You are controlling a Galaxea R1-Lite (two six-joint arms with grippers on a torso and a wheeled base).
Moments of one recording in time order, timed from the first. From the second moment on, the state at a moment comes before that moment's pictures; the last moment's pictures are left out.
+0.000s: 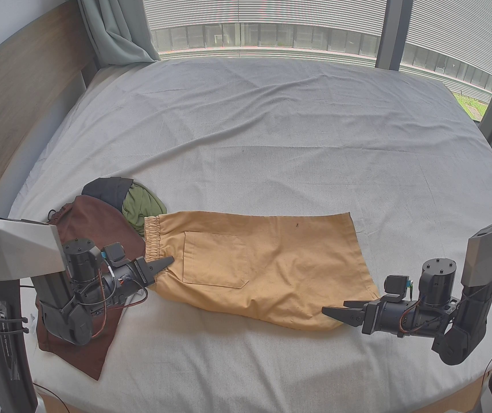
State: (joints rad) left arm -0.13 2.33 -0.55 -1.55 -0.55 -0.65; right arm 0.34 2.19 -0.23 -1.54 0.52 0.43
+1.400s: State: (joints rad) left arm 0.07 2.22 -0.52 -1.55 -0.78 -0.63; right arm 0.34 2.19 -0.23 -1.54 0.52 0.42
